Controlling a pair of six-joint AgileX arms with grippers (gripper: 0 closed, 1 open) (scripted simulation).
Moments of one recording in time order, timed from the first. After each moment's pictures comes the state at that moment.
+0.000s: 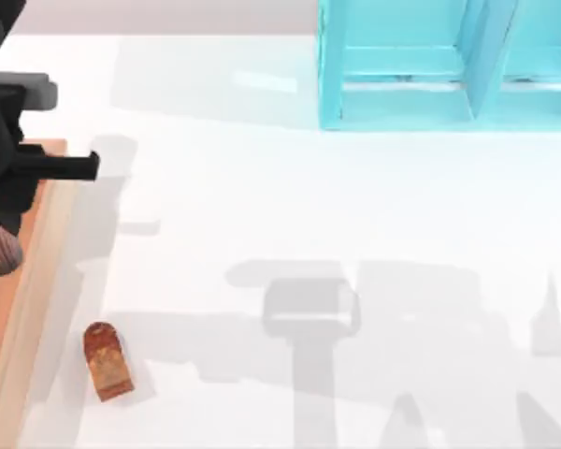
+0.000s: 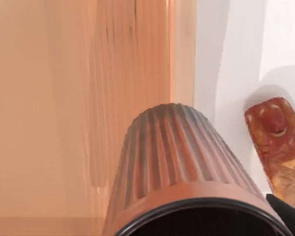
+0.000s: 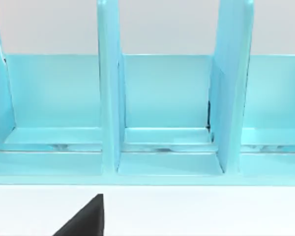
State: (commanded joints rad) left arm -0.17 1.66 1.42 -1.30 -0.03 -0.13; right arm 0.00 0.00 0.00 0.00 0.00 0.00
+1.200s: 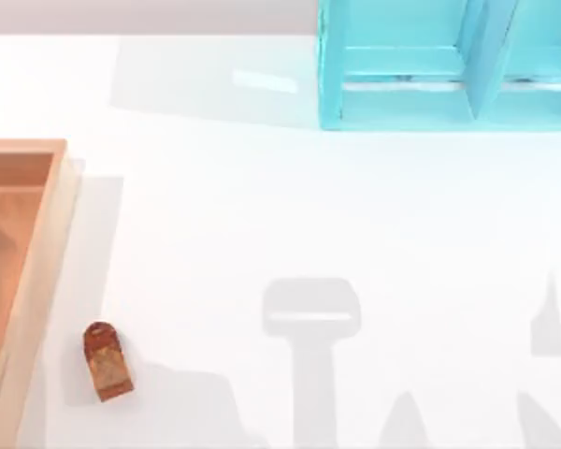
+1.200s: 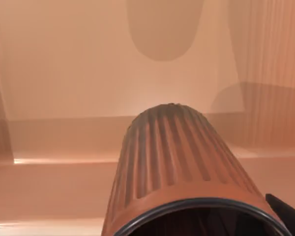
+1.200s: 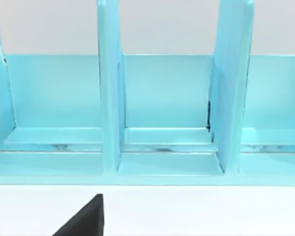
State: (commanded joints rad) left arm 0.29 1.33 1.01 -1.22 -0.01 0.35; right arm 0.00 0.00 0.00 0.00 0.00 0.00
